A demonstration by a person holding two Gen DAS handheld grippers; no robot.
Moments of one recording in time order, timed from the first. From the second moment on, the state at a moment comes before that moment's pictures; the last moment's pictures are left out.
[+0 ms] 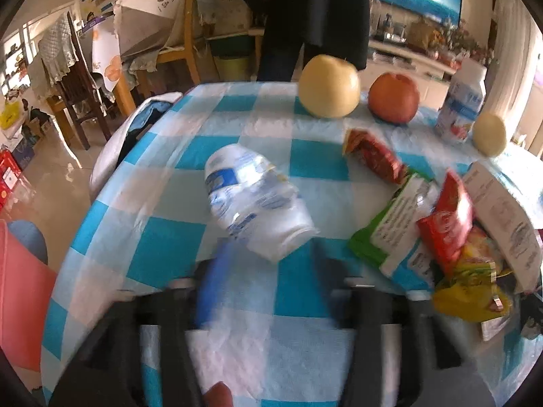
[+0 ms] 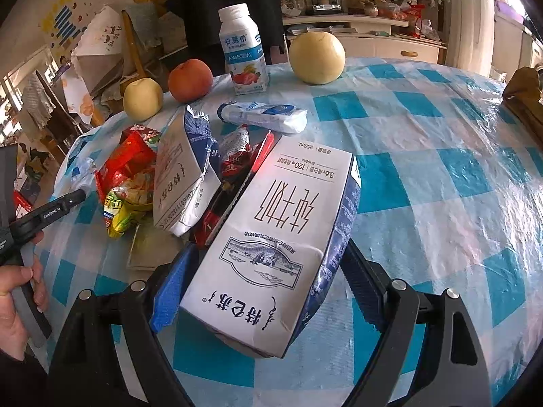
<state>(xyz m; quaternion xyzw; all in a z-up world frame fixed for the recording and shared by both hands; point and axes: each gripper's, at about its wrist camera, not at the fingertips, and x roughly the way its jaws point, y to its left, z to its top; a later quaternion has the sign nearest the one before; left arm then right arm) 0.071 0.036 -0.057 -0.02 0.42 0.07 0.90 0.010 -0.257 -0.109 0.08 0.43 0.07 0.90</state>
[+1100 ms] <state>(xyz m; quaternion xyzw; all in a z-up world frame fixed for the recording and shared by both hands) 0.108 0.029 -0.067 -0.04 0.44 0.11 0.89 0.014 -0.258 -0.110 0.08 0.44 0.09 0.89</state>
